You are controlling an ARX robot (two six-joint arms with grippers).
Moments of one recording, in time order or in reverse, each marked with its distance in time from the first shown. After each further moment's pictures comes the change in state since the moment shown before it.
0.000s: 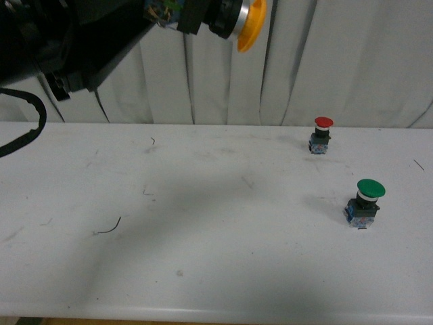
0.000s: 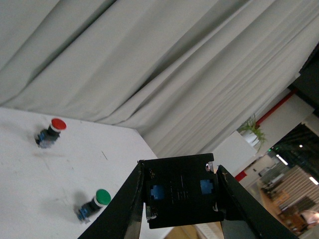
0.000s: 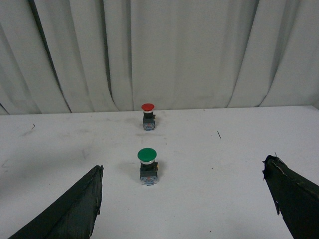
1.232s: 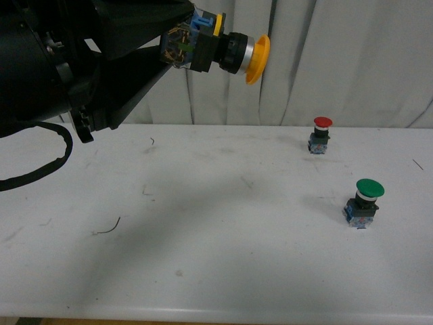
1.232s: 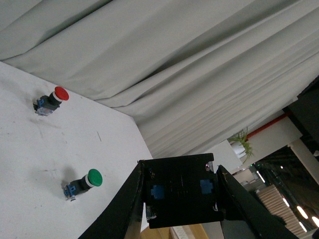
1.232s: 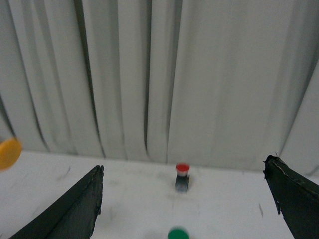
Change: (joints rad) left arm -0.024 0.067 0.006 -0.004 -0.038 -0.132; right arm -0.005 0.778 0.151 0.774 -0.197 0.004
